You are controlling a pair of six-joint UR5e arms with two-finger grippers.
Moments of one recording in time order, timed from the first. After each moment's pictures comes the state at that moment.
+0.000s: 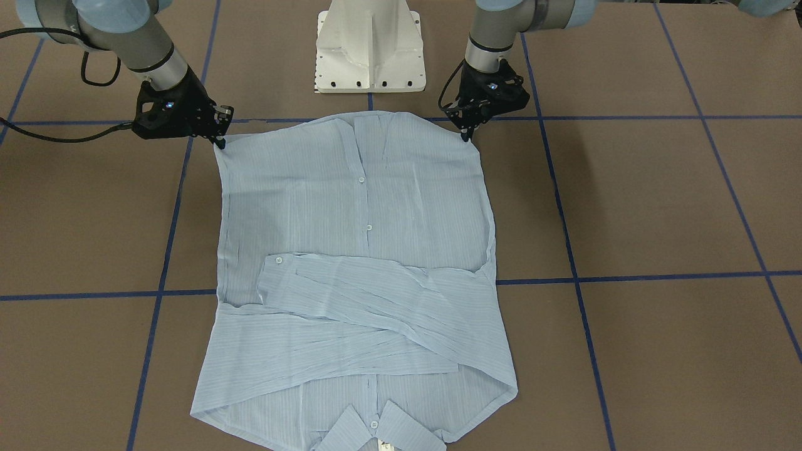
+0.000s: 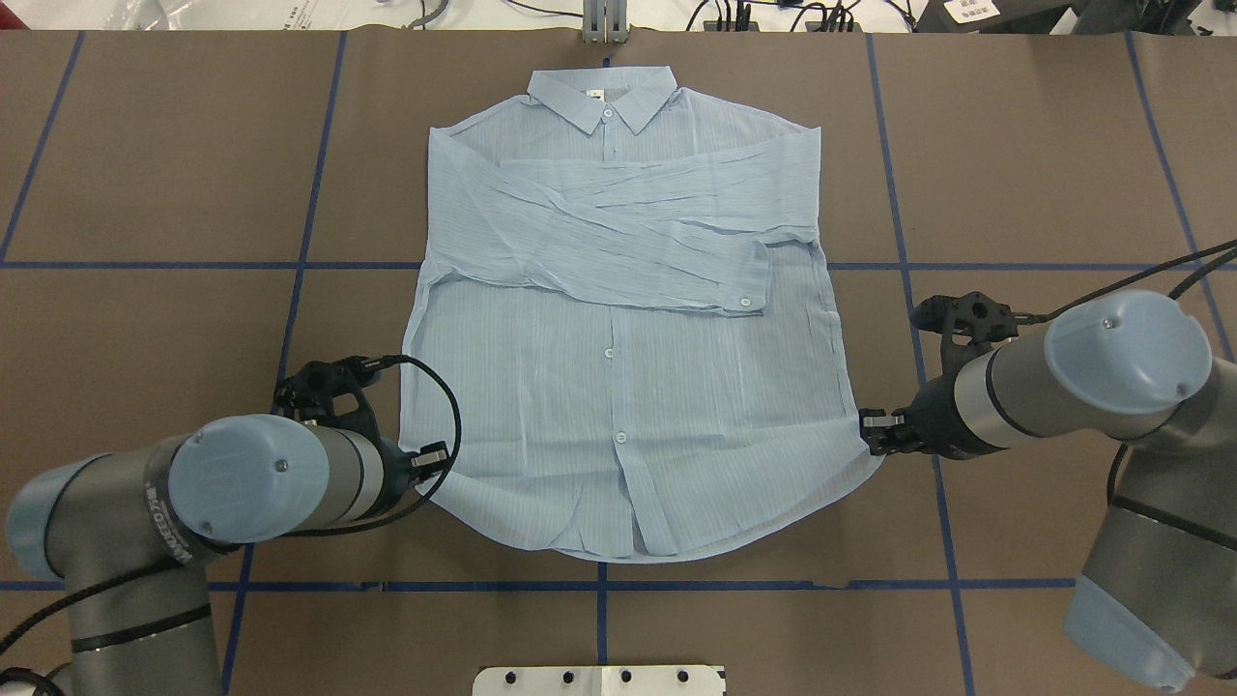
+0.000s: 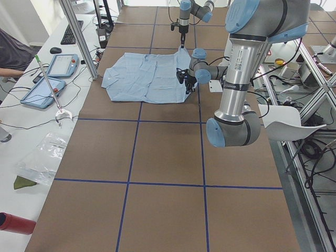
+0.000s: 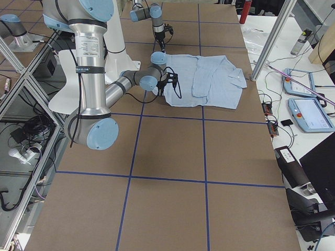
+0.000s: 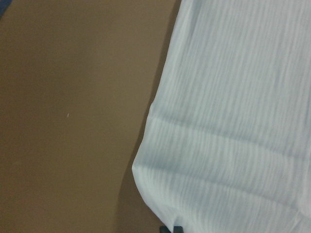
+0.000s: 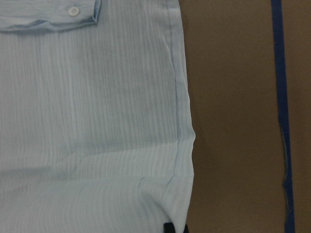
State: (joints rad) left arm -0.36 -1.86 -2.06 -1.66 -1.63 -1.65; right arm 0.59 -1.51 2.08 -1.28 2.00 1.29
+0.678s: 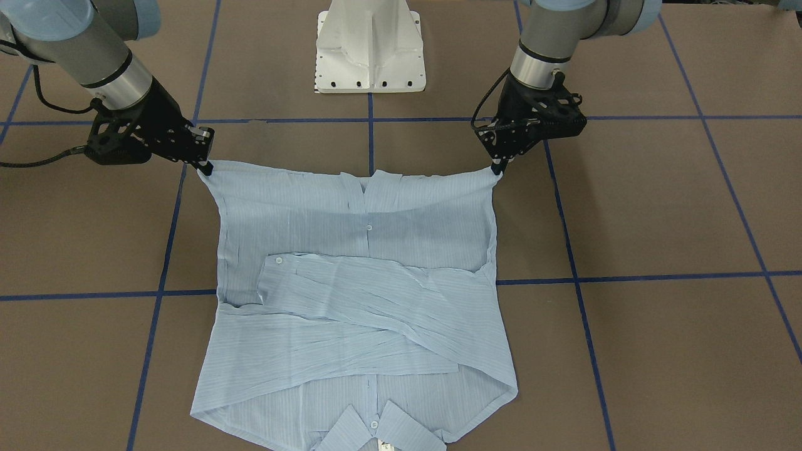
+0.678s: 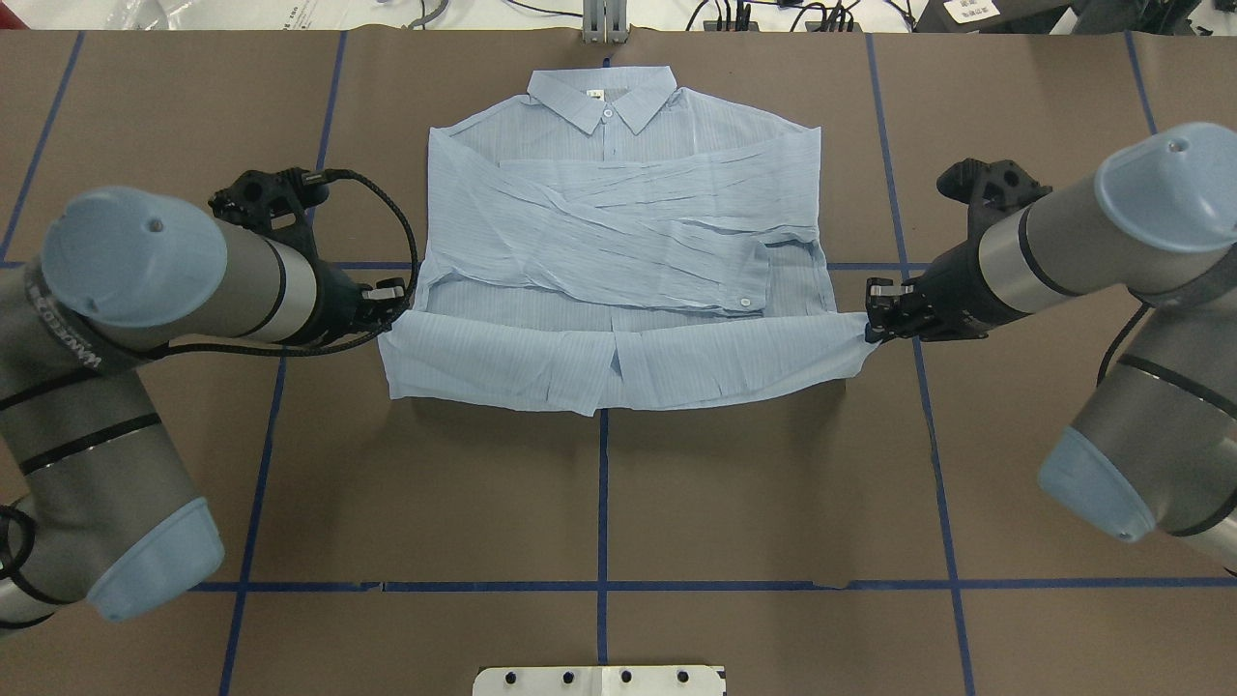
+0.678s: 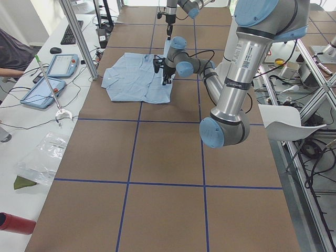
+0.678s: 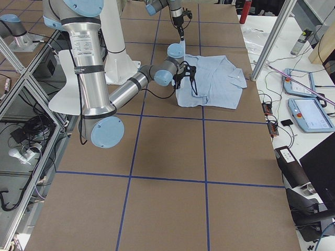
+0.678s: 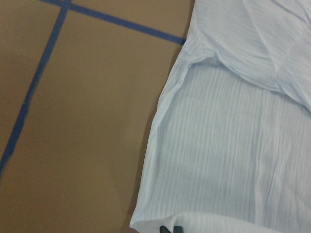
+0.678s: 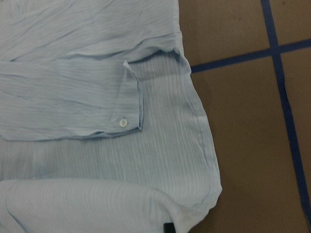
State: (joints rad) left arm -0.65 -1.97 -2.00 -1.69 -1.79 -1.42; right arm 0.80 -1.34 1.97 -1.29 2.13 1.28
